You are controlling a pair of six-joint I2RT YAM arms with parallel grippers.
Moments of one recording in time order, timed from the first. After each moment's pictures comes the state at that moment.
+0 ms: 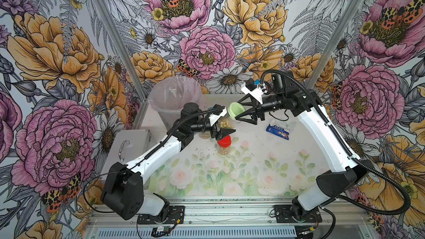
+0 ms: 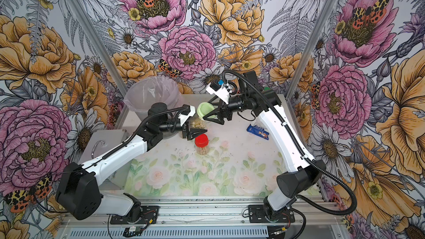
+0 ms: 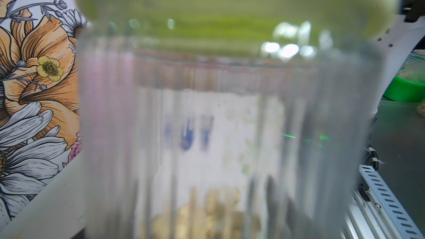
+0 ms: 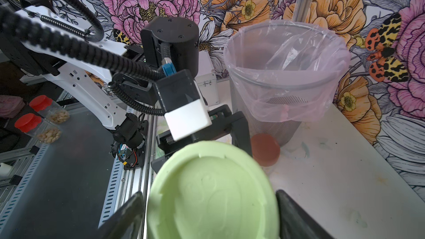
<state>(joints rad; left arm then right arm) -0.50 1.40 1.03 0.12 0.84 0.22 0.40 1.60 1.92 -1.07 -0.94 -0.50</state>
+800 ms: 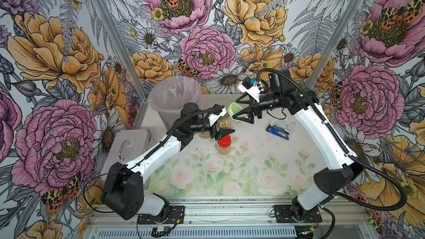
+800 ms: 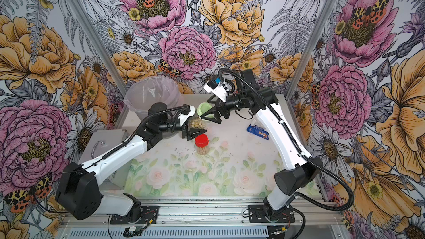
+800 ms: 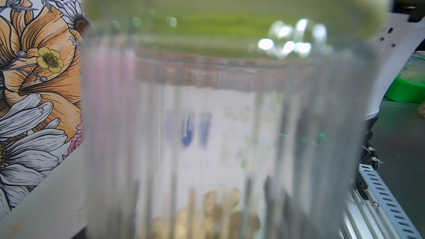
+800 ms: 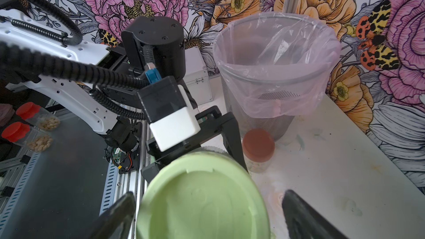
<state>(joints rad) -0.50 1.40 1.03 0.10 0.84 0.22 0.42 1.63 1.96 -1.07 -0.86 -0.44</state>
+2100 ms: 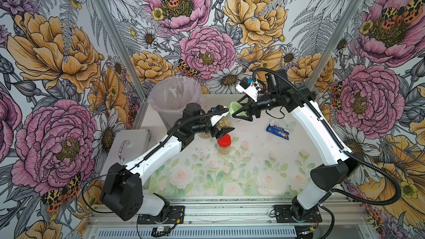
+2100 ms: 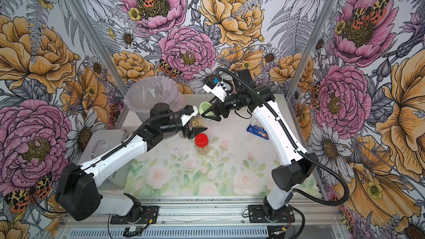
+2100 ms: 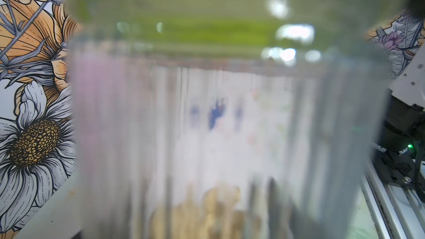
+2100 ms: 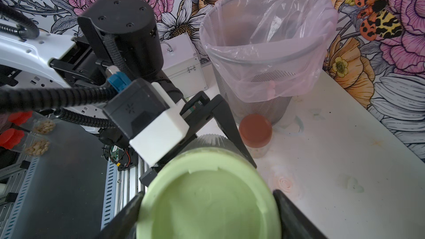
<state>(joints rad) -0.53 1.39 1.05 0.00 0.64 0.34 0.41 1.68 2.01 -1.13 -0.82 -0.42</state>
